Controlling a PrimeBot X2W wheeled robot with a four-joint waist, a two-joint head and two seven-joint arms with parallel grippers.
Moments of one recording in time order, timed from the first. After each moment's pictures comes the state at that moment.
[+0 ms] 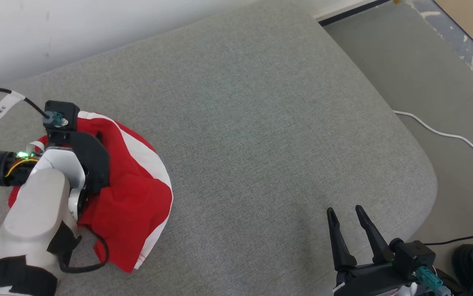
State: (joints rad) left arm -0.89 0.27 -0.32 0.95 -0.28 -0.03 0.24; right arm -0.10 -0.05 0.15 0.29 0.28 0.13 -0.26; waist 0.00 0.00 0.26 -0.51
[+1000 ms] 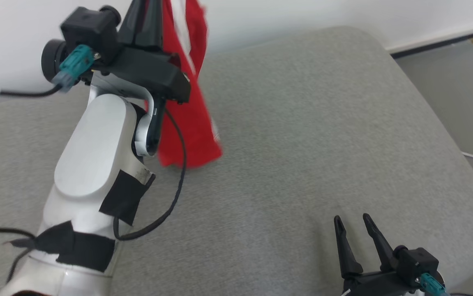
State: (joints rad) left arm -1.03 0.06 -0.31 0.62 -0.38 -0.01 -0.22; right arm -0.09 -0.05 0.12 0.31 0.24 0.13 -0.26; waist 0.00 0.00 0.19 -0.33
